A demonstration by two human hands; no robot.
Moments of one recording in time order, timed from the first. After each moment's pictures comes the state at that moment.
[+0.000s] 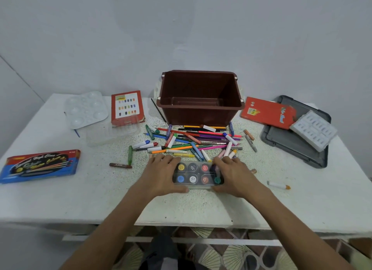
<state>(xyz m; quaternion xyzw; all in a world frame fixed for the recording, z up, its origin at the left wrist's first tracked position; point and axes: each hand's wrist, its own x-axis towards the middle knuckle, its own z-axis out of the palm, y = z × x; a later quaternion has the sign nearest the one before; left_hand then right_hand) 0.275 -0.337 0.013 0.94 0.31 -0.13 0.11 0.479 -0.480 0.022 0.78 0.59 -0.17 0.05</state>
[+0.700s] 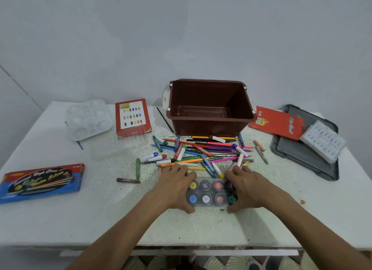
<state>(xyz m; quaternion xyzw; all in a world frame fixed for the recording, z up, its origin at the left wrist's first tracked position) 0.283 -0.317 0.019 0.96 0.20 -0.16 0.06 0.483 -0.458 0.046 0.74 0.62 -0.19 0.18</state>
